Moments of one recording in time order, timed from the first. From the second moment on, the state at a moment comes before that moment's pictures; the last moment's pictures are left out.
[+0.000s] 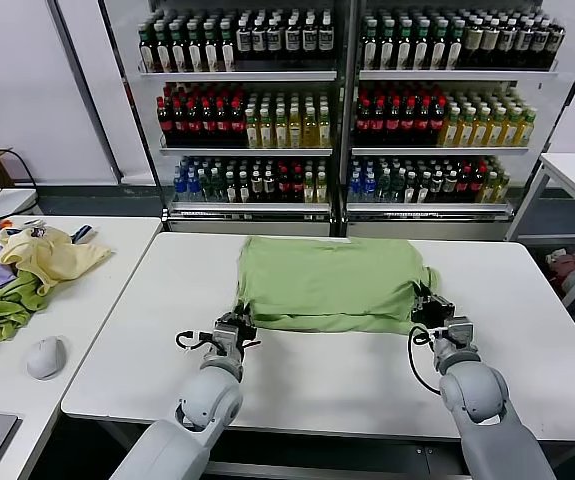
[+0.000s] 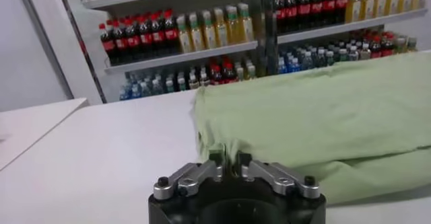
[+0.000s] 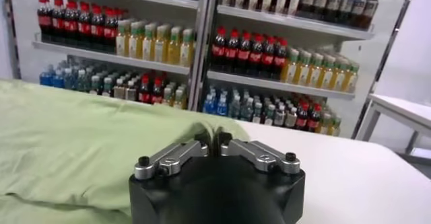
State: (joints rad) left arm 0.92 -1.26 -0.04 -1.69 -0.34 0.51 -0.43; right arm -1.03 1.19 0.45 1.68 0.23 -0.31 0.04
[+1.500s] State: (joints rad) left arm 0.92 -1.24 -0.05 -1.66 -0.50 0.54 -0.43; right arm -1.18 1.22 0.55 1.73 0.31 -0.42 0.08
